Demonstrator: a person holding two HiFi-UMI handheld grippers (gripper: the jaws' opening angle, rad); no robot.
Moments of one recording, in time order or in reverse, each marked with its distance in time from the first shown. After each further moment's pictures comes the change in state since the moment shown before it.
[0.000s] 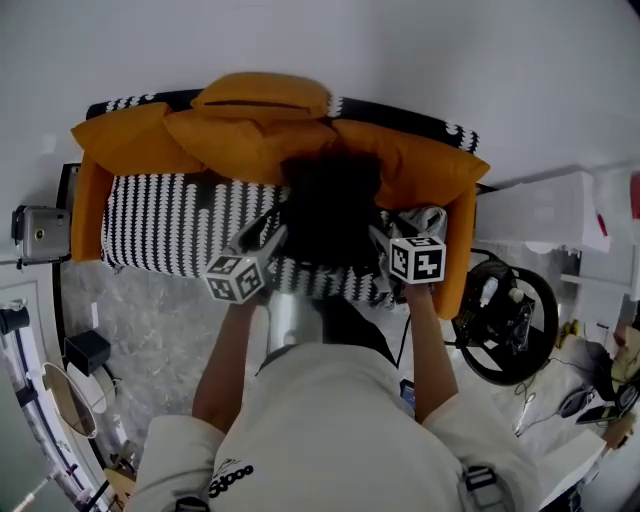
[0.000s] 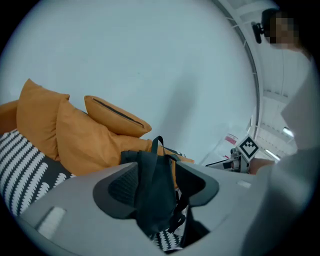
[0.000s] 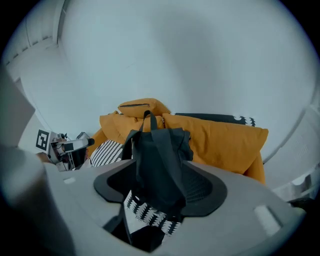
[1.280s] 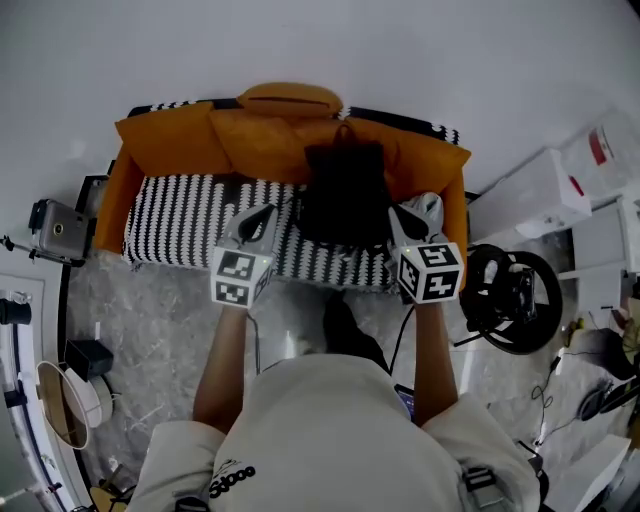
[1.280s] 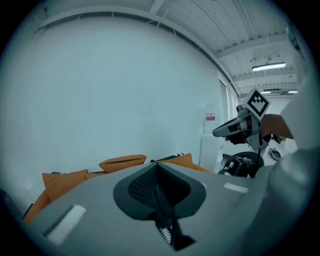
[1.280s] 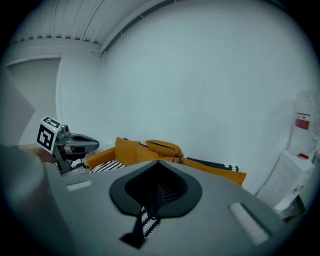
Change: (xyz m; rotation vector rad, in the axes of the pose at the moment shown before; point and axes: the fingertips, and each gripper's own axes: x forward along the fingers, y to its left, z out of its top) left arm -0.243 -0.105 0.041 0.615 -0.141 0.081; right arm -0.231 0.196 -0.028 -0.251 -0.456 -0.086
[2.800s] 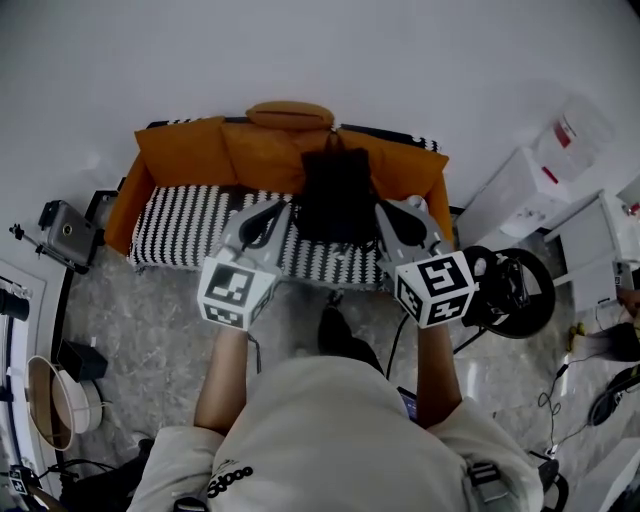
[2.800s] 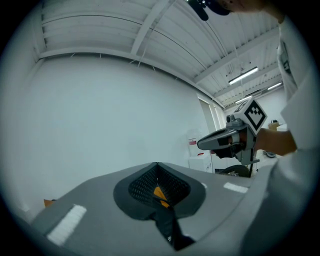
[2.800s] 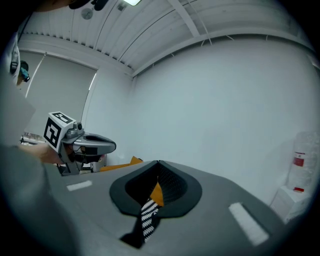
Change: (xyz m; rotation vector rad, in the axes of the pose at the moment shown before) left arm -0.189 -0.133 0.104 0.122 -0.303 -0.051; right arm -0.207 0.124 0.042 -0.217 -0.306 0.089
